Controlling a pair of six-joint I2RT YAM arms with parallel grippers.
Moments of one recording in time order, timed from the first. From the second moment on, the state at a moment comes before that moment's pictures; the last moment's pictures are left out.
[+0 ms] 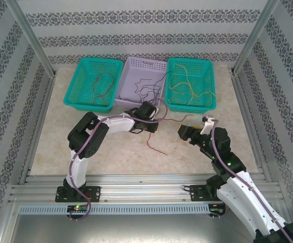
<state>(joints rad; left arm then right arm) -0.69 2.05 1.30 -0.21 0.15 -0.34 0.37 0.51 0.42 -0.24 -0.17 0.63</state>
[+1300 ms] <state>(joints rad) -0.24 1.29 1.36 -0.47 0.00 -0.28 0.37 0.52 0.42 -0.29 -0.19 0.66</state>
